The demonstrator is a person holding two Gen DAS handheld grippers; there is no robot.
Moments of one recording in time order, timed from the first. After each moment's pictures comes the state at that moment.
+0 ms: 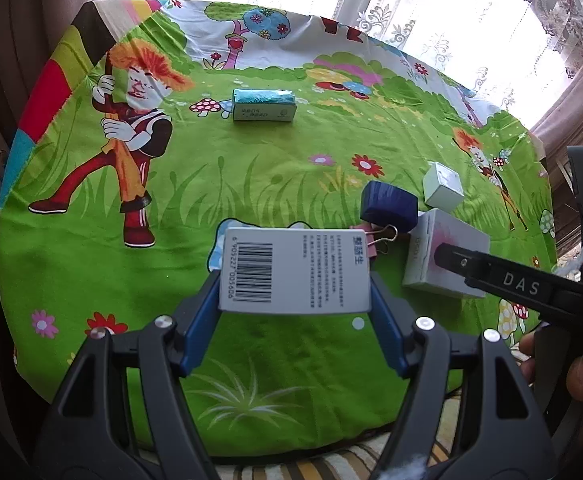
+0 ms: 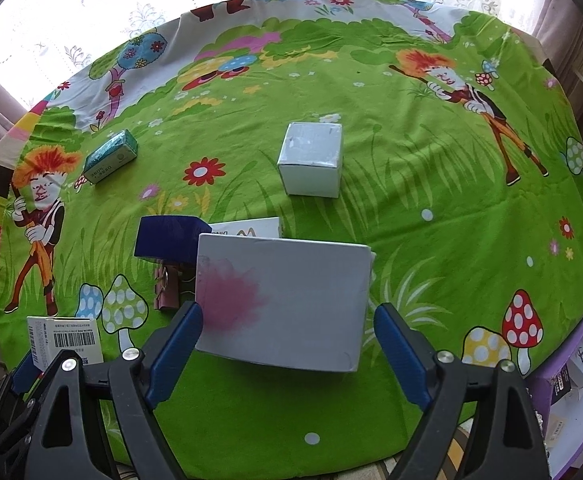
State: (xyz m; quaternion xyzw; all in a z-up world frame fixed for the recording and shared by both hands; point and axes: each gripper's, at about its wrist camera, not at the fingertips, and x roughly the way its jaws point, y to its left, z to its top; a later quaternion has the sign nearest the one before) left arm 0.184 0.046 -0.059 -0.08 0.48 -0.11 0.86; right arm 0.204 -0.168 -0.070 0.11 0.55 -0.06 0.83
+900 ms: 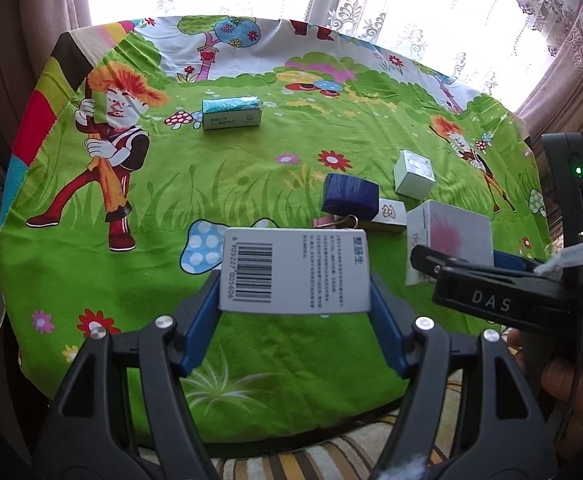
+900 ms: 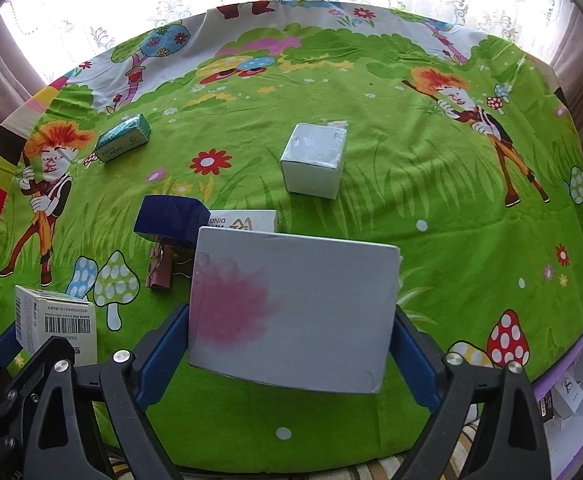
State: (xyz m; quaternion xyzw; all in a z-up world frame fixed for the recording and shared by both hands) left arm 0.167 0.016 -0.041 -0.05 0.47 -0.13 0.87; right arm 0.190 -0.172 -0.065 0.06 0.54 -0.03 0.84
